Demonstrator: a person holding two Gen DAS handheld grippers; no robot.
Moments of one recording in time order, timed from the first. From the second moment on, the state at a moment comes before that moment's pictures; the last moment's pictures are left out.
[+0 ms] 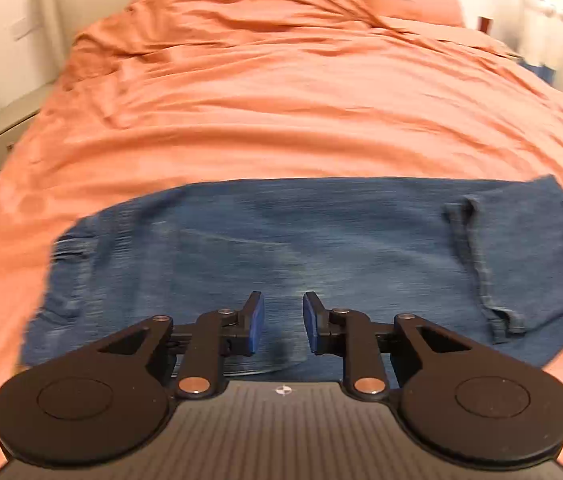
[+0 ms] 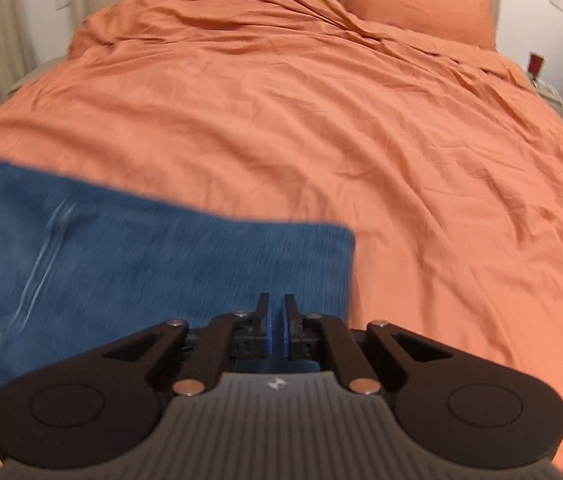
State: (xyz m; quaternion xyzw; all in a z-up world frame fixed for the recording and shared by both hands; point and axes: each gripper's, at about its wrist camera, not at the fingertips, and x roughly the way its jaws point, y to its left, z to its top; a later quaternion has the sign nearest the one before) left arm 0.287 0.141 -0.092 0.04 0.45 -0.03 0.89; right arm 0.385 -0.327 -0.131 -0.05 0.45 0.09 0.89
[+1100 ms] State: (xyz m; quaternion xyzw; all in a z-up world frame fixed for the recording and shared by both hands) left arm 0.227 0.396 -0.199 -0.54 0.32 0.08 0.77; right arm 0.379 -0.140 -0.138 -0.19 0.47 0.27 0.82
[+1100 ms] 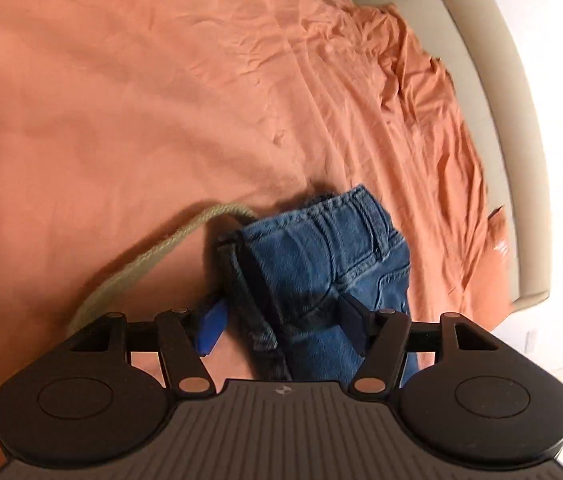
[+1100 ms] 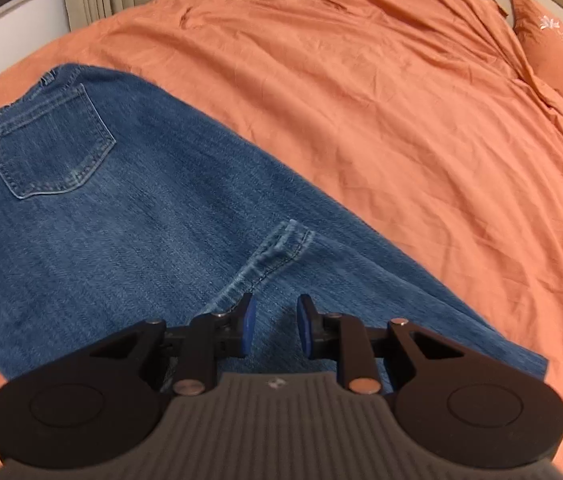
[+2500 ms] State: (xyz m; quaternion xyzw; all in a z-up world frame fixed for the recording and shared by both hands) left arm 0.245 -0.090 -0.090 0.21 0.30 -0.11 0.92; right arm 0.292 -0.302 -0.081 0.00 0.47 0.21 0.86
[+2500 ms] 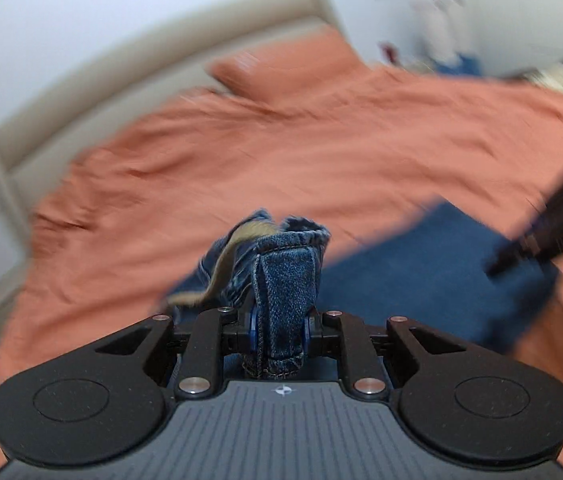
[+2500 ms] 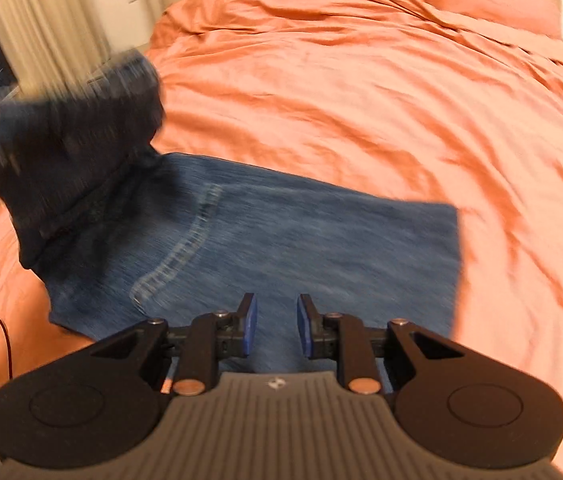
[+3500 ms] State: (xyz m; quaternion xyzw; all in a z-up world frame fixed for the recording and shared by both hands) left arm 0.284 0.015 -0.078 0.07 0.39 -0.13 0.91; right arm 0.364 -0.283 -0.150 0.35 0.51 0.21 0.76
